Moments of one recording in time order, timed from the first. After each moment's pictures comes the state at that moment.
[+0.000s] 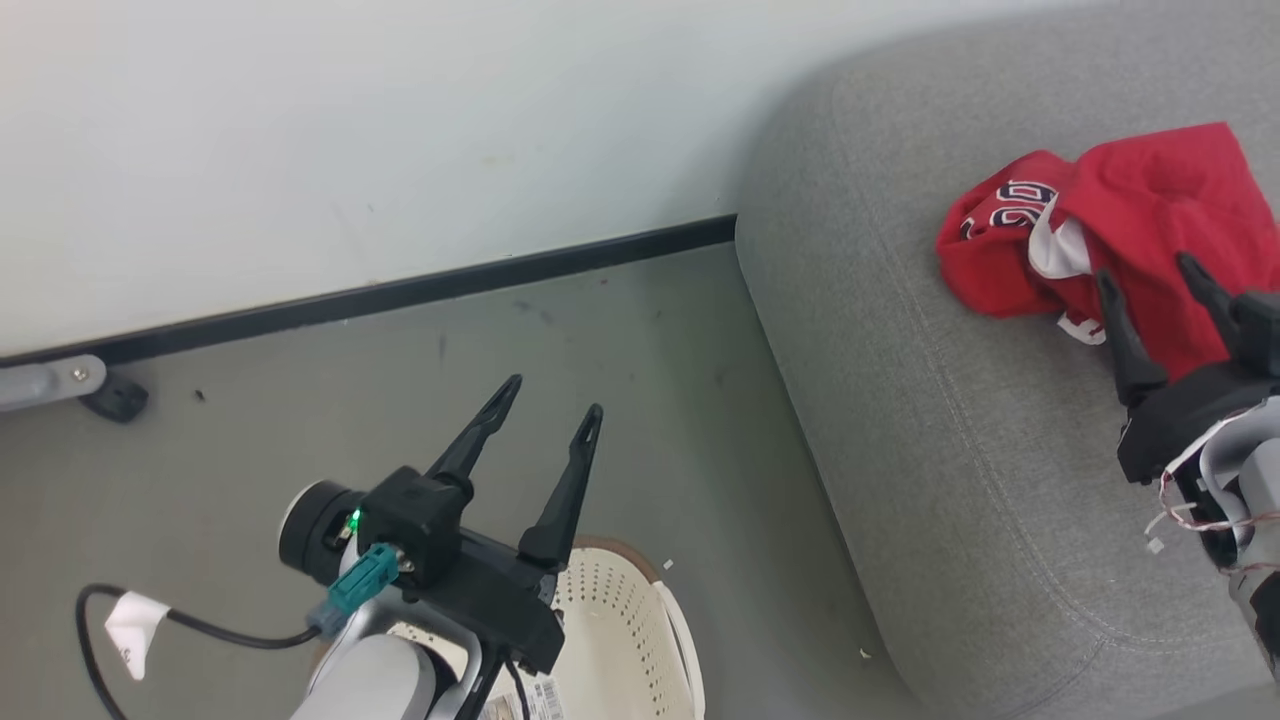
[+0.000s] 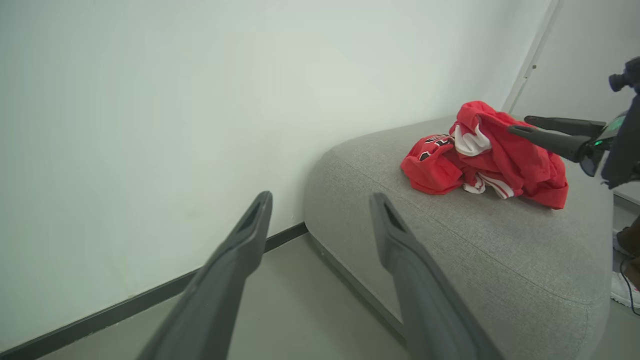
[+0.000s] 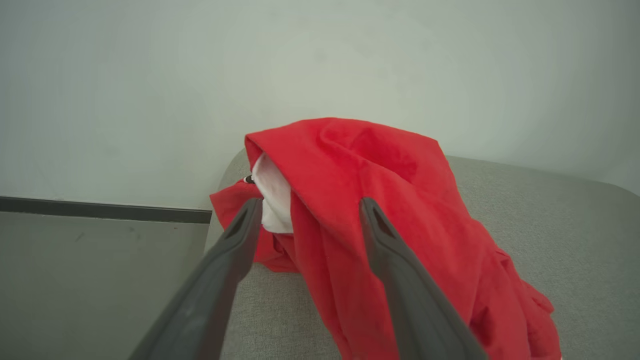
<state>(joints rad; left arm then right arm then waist) -0.43 0.20 -0.54 0.15 -0.44 0.01 -0.12 -0.84 -0.42 0.44 0.90 0.36 0.10 -0.25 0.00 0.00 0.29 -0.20</state>
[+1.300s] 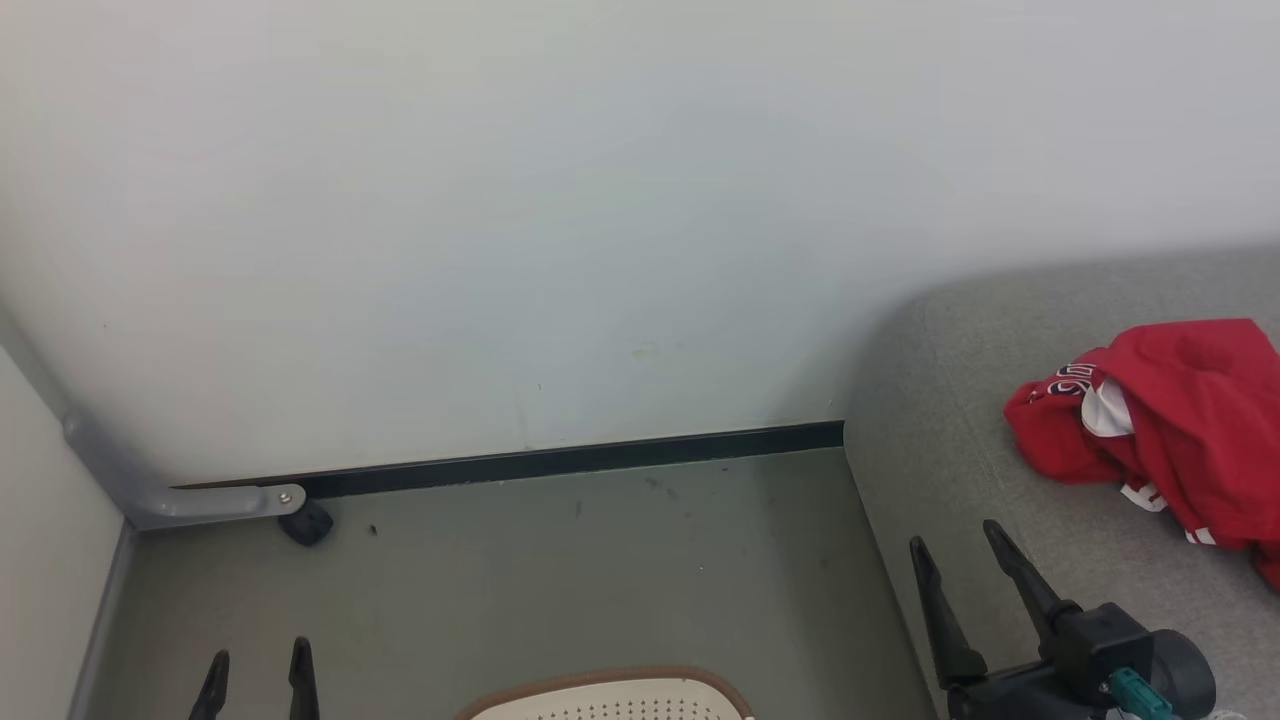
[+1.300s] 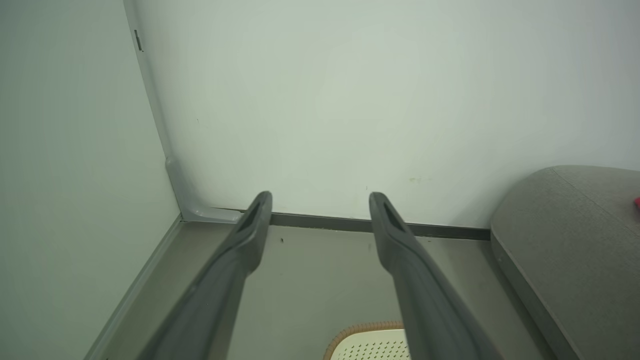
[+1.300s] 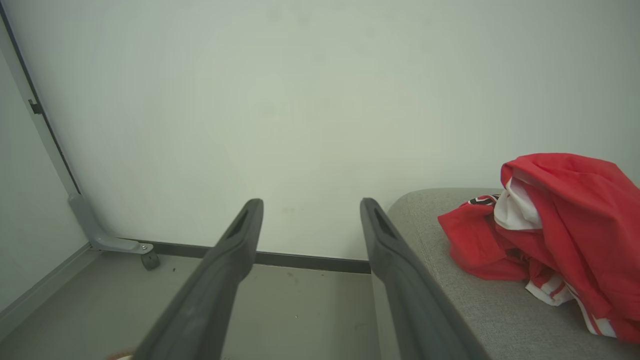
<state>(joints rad) 0.01 0.24 -0.18 0.25 -0.50 0.12 -0.25 -0.21 -0.25 0.41 0.29 0.32 -0.09 -0.26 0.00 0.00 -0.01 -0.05</state>
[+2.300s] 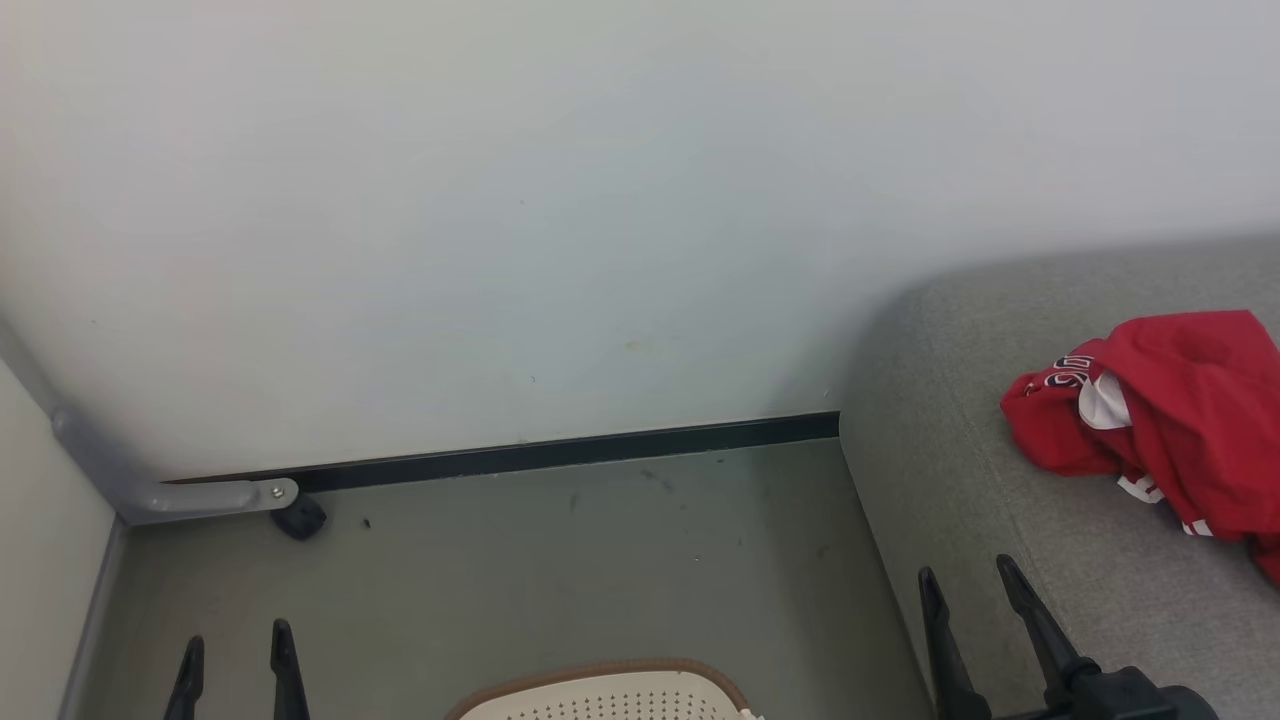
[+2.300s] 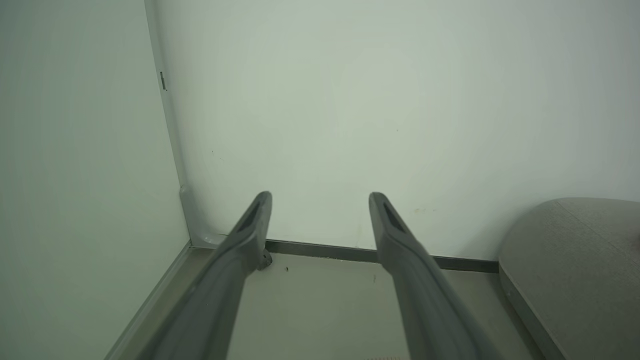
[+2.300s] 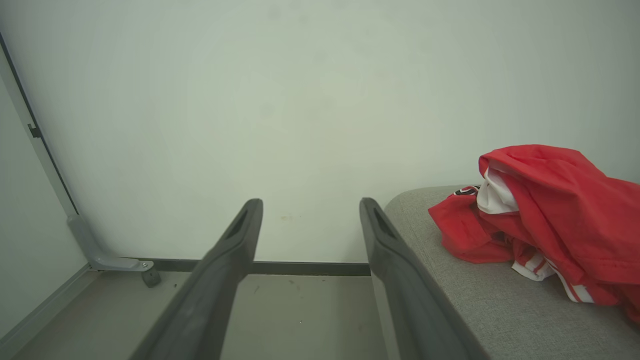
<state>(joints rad) 0.09 0.15 -0.04 0.10 -0.37 0.12 -0.25 -0.03 -0.18 0.32 0.09 0.24 -0.12 -0.26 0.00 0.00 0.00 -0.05</state>
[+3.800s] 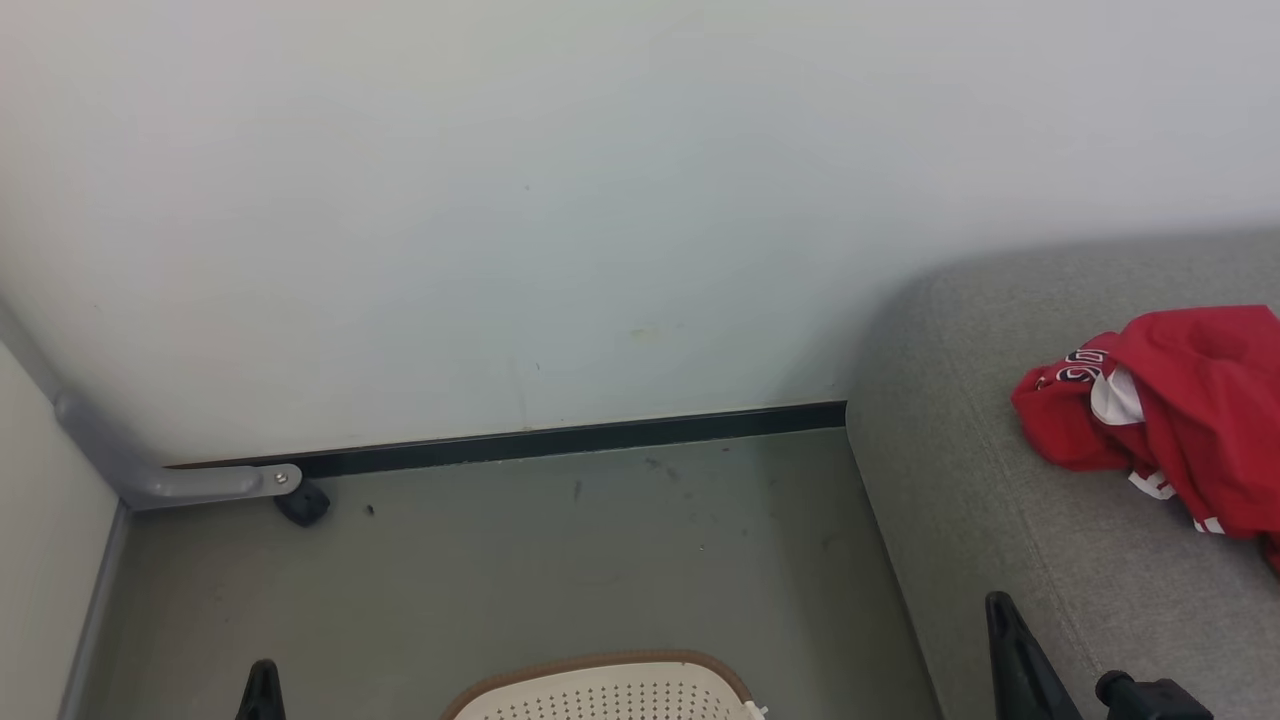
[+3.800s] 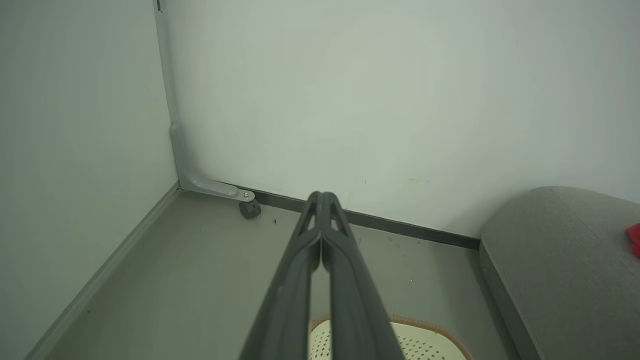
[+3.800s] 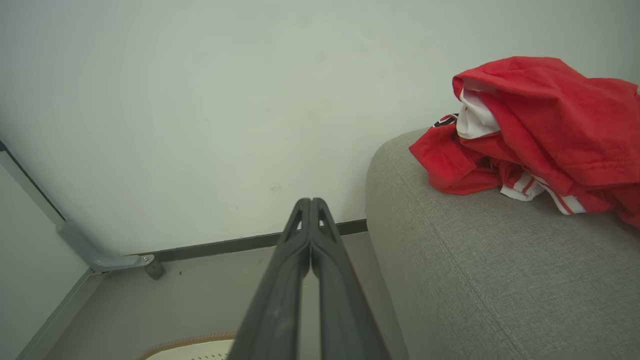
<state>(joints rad) 0.10 0.11 -0.03 0.13 -0.45 0.10 -0.18 0.00 -0.13 0.24 0.14 0.33 -0.10 -0.22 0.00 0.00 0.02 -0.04</state>
